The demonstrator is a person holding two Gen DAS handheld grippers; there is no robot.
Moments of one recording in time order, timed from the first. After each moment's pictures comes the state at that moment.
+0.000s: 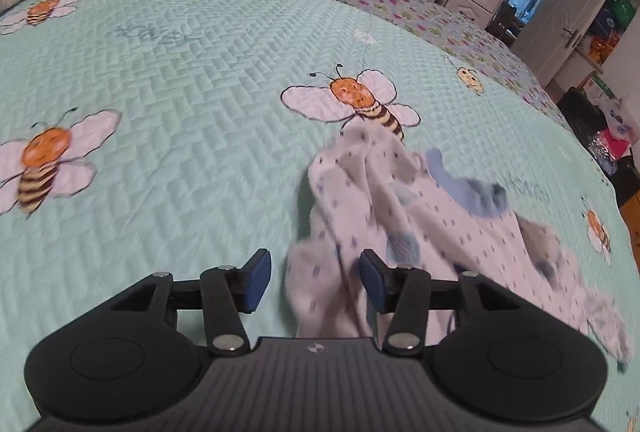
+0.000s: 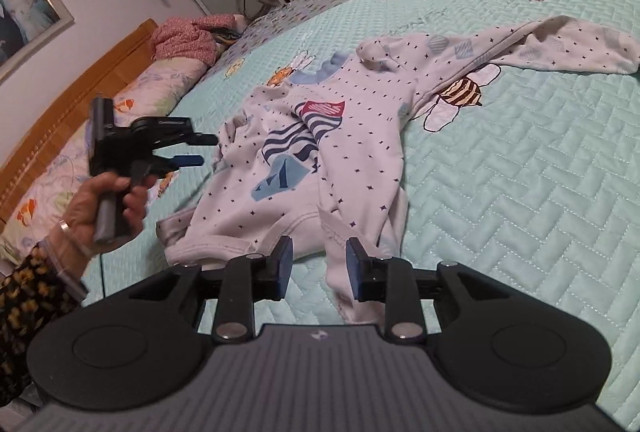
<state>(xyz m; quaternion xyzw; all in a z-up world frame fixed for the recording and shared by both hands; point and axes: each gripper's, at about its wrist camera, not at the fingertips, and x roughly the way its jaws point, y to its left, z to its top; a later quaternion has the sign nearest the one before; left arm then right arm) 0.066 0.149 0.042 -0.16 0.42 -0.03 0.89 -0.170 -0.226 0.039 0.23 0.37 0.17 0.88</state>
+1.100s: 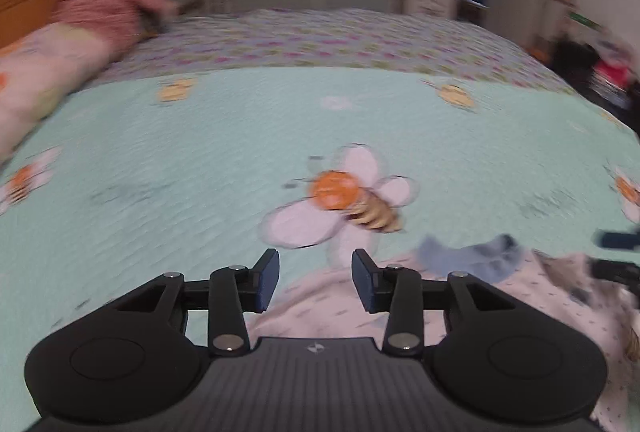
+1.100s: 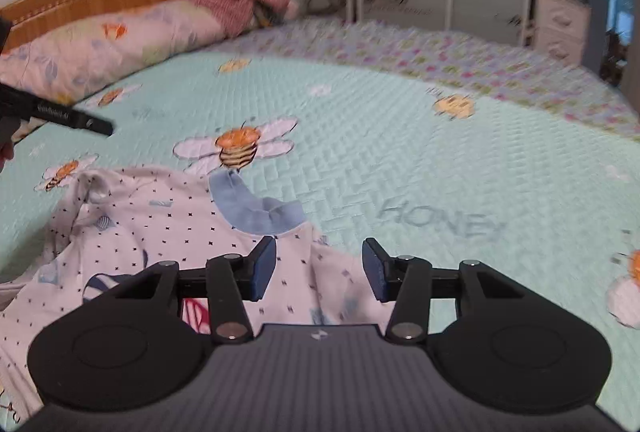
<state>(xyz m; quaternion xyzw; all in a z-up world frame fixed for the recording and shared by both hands) 0.138 0.107 0.100 0.03 0.36 -0.06 0.93 0.115 -0.198 0.055 -0.06 0.32 0.25 0.91</state>
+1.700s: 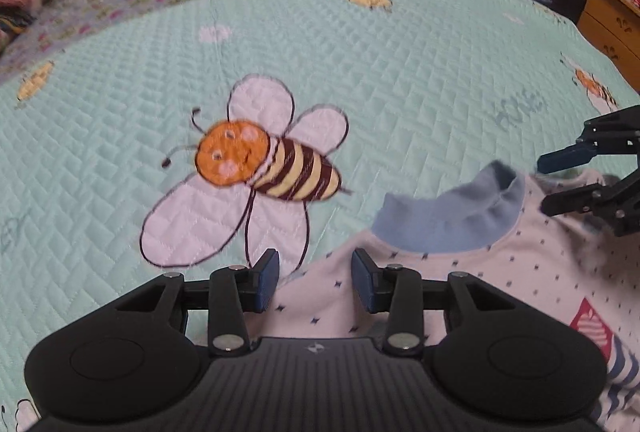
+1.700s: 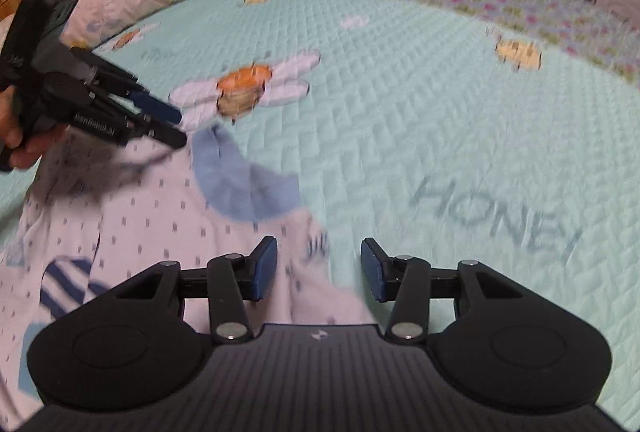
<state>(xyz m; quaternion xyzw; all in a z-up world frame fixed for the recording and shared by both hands) 0.215 0.087 0.028 0.09 0.46 -0.21 0.86 0.182 -0.191 0.013 -0.08 0.41 0.30 0.86</state>
